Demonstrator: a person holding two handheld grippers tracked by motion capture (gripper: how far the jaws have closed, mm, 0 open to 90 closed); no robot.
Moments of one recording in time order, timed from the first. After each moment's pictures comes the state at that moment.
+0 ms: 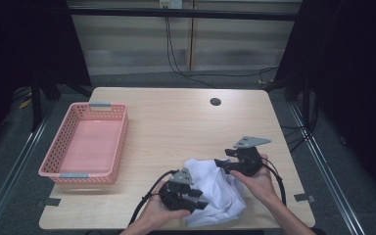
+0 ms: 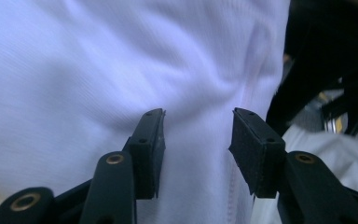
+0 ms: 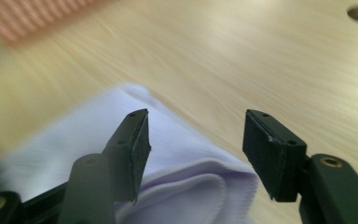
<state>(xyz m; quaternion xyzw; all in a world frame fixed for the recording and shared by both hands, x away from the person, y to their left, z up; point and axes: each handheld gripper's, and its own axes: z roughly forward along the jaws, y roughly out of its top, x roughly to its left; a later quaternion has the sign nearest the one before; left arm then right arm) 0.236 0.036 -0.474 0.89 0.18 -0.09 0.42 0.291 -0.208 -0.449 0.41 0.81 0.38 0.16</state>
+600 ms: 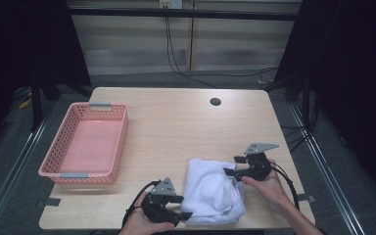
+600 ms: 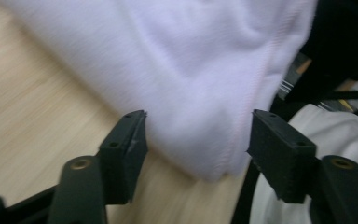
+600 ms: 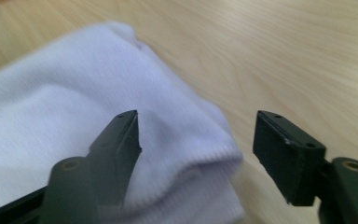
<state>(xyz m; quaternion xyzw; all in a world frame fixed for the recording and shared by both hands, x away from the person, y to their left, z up) 0.221 0.089 -0.481 0.87 0.25 -0.06 0.42 0.292 -0.251 -0.479 0.40 0.82 0.41 0.09</state>
